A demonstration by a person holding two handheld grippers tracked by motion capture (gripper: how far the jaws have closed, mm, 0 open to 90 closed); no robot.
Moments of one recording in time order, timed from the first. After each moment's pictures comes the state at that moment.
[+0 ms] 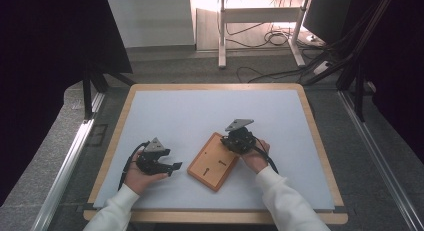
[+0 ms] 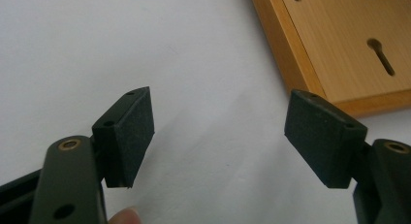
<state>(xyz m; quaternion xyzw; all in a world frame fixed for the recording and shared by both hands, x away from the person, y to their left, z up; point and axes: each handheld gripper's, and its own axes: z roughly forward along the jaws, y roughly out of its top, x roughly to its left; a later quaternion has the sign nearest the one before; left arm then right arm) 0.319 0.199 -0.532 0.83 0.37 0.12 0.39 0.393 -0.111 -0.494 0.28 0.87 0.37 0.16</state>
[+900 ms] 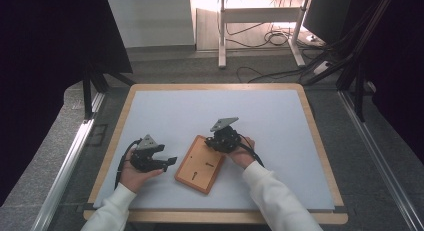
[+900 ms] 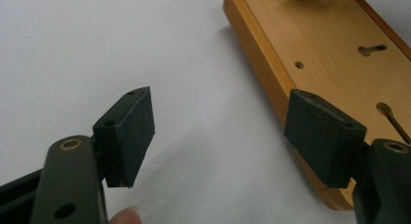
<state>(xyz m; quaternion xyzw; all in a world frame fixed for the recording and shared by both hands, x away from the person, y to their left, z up) 0.319 0.212 -0.525 0.81 0.39 0.14 0.41 0.402 -0.069 -0.500 0.22 0.89 0.39 0.10</state>
